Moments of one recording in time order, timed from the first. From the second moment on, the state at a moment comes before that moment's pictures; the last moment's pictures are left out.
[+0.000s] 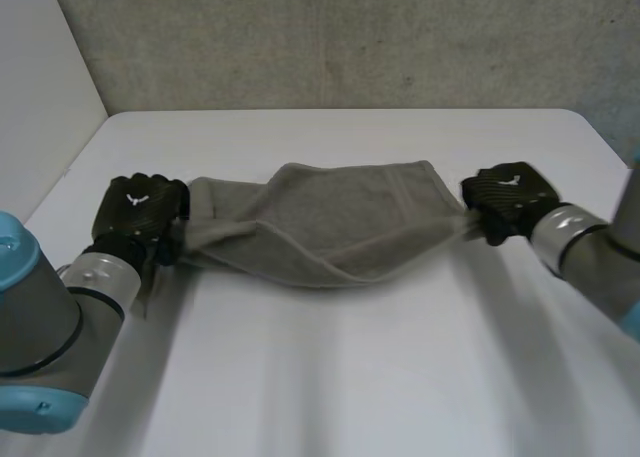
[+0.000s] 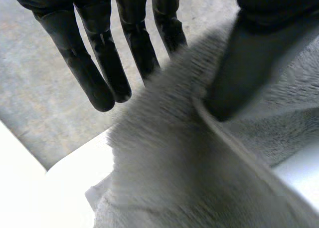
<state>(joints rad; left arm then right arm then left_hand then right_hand) 4.40 -1.81 -1.90 3.61 -1.54 3.41 1.77 -1.15 1.50 -0.02 1.29 2.66 0.92 0.92 0.92 0.92 0.92 1.33 1.29 1.33 1.34 1.16</state>
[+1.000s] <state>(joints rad) 4.29 -1.75 -2.04 3.44 -1.65 3.46 1.61 -1.24 1.74 -0.02 1.27 2.48 0.78 0.78 0.78 0.78 0.79 1.33 1.29 1.33 1.34 1.17</state>
